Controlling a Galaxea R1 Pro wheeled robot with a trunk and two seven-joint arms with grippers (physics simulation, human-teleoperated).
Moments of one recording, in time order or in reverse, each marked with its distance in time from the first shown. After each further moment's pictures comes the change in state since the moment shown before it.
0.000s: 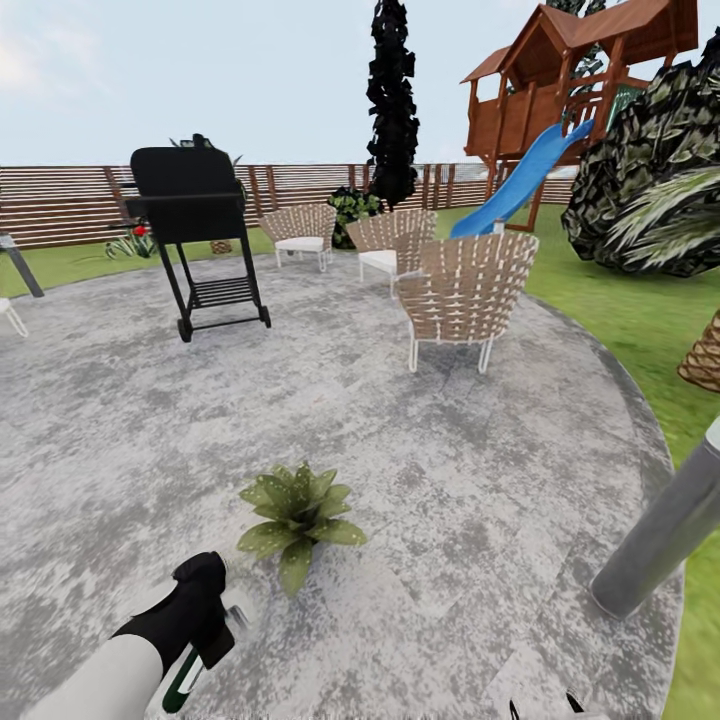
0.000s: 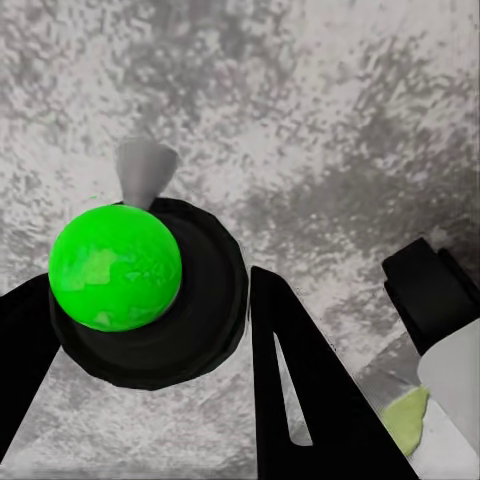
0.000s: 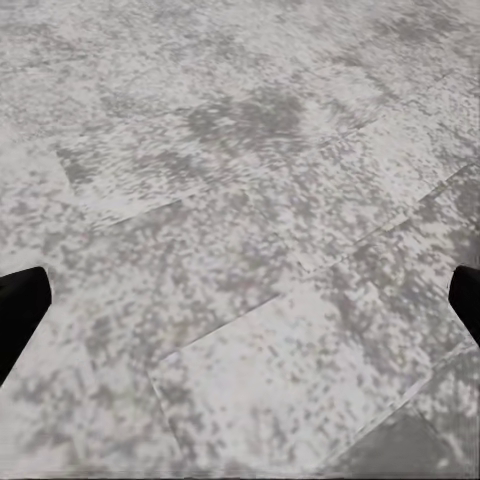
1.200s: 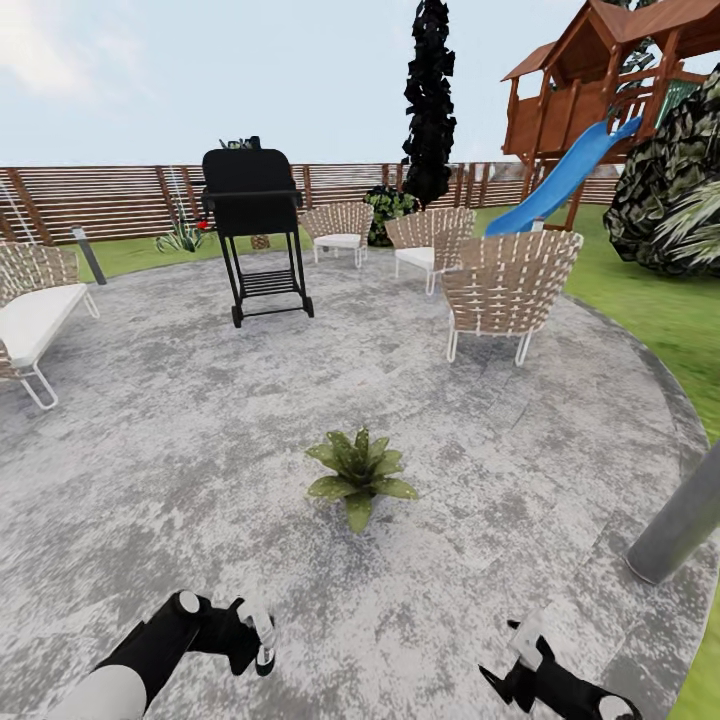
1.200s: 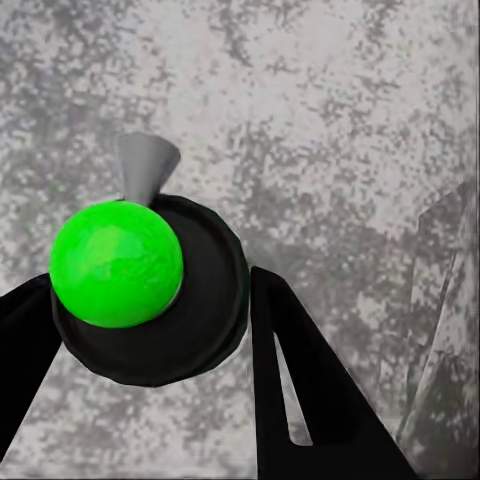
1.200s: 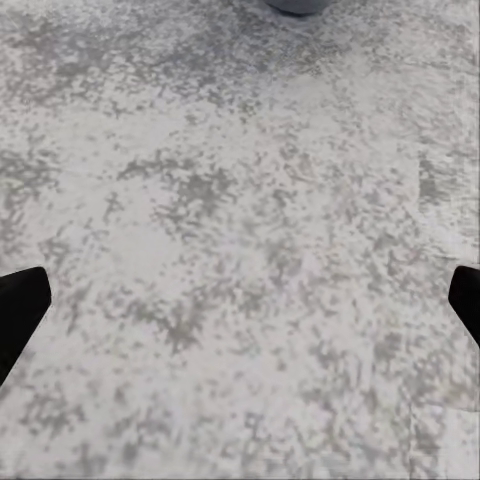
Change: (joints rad) left arm 0.043 0.003 0.248 0.151 0.232 -0.786 0.065; right arm -0.144 -0.010 0.049 -0.306 0.177 0.329 0.657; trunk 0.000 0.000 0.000
